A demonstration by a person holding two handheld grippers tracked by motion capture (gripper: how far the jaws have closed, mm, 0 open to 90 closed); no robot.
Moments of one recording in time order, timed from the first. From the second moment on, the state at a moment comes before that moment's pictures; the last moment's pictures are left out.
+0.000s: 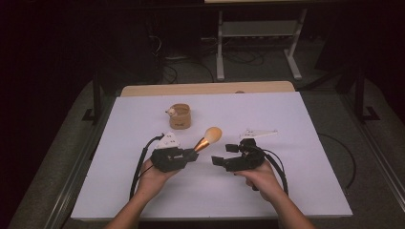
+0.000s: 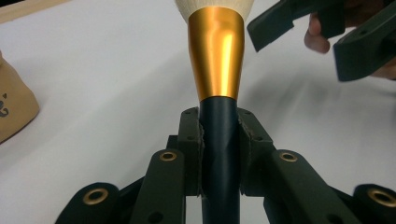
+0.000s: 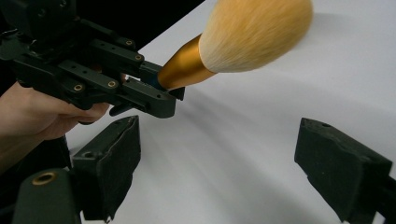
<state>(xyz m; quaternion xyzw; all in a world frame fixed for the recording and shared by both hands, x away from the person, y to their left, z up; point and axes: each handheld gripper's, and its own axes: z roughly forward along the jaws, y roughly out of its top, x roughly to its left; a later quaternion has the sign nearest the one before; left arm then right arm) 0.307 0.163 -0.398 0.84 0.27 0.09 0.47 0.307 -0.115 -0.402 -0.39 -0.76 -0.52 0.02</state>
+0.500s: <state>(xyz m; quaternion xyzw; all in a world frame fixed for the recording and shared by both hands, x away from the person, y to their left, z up) 0.304 0.156 -0.399 0.83 0.27 0.09 0.47 0.309 -0.102 -0.404 -0.38 -0.75 -0.54 0.04</state>
